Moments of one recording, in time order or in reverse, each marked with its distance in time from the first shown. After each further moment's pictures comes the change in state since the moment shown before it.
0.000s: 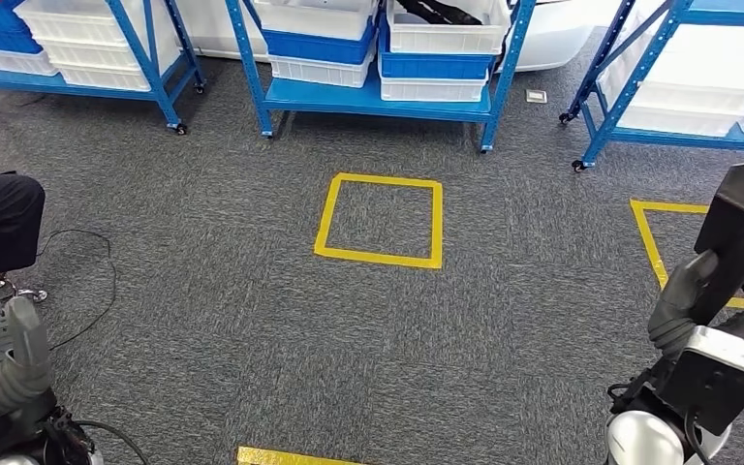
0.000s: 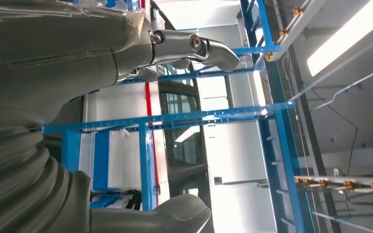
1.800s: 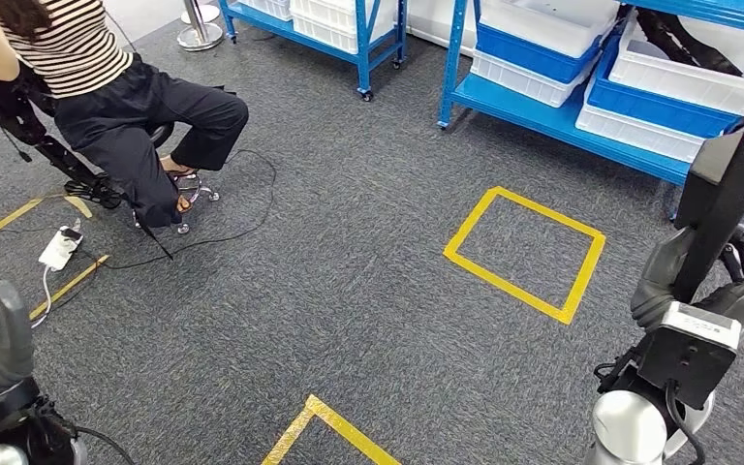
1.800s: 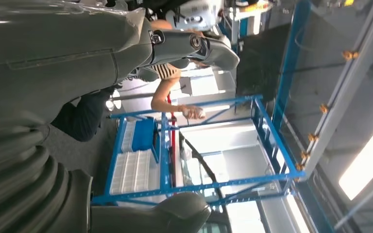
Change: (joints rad) left arm -0.073 0.052 0.033 0.076 0.008 0.023 0.066; right arm -0.055 -0.017 0.058 0.022 0.040 -0.016 0.033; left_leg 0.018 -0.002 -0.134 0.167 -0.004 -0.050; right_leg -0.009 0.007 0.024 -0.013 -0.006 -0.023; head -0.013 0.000
